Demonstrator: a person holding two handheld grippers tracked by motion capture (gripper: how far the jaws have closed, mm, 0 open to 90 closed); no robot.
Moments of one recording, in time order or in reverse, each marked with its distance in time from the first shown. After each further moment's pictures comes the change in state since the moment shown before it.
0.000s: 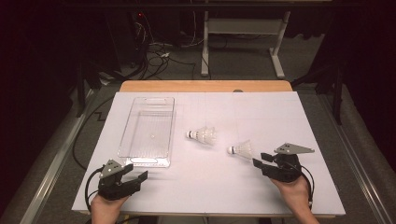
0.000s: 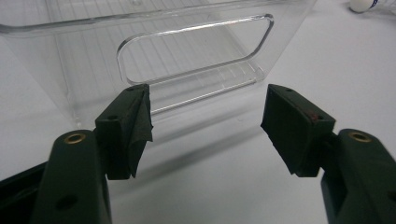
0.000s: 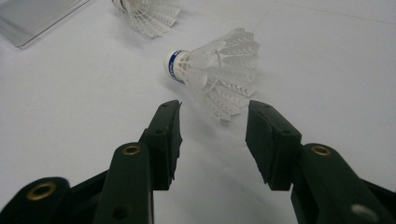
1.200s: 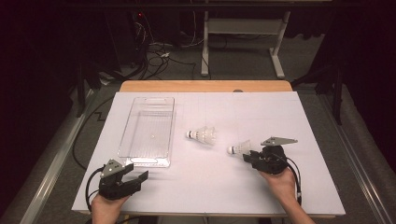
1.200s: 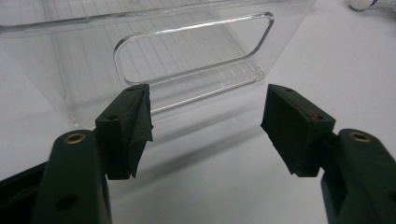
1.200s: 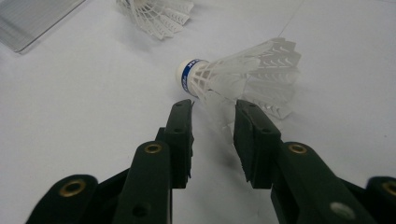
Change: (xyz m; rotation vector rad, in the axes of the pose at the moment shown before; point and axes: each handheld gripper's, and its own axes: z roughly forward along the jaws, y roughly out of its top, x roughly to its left) left arm 0.000 0.001 0.002 0.008 -0.002 0.004; right arm 0.004 0.017 0.036 0.061 0.057 0.025
